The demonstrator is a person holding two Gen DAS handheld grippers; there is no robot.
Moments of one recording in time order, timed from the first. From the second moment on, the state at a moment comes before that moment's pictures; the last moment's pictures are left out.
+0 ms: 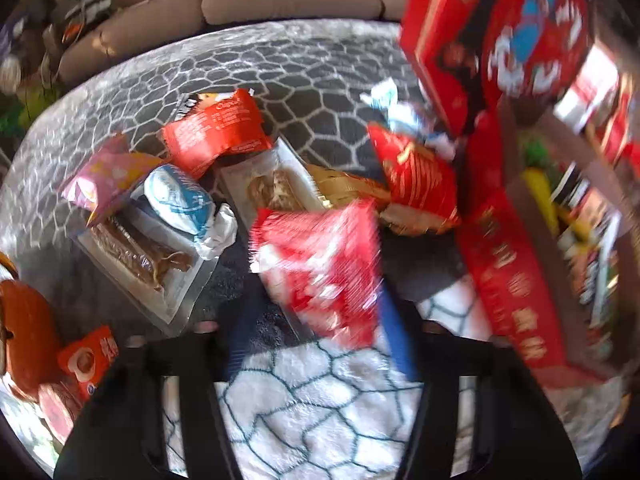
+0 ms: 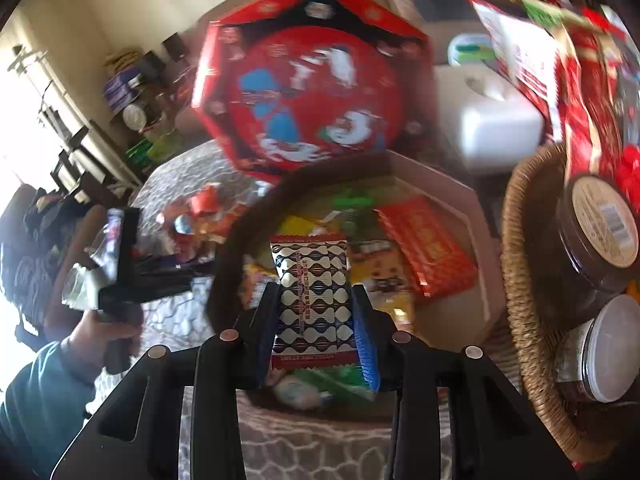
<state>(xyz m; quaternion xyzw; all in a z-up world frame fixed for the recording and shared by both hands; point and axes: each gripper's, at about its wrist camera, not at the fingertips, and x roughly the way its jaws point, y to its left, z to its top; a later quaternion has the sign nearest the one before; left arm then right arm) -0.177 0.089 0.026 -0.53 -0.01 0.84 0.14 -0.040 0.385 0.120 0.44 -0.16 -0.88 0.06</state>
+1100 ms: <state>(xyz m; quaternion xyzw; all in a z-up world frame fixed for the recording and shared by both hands) -0.175 0.118 0.122 -0.48 -0.08 0.85 0.22 -0.036 0.384 0.137 0.43 -0.15 -0.89 0.08</state>
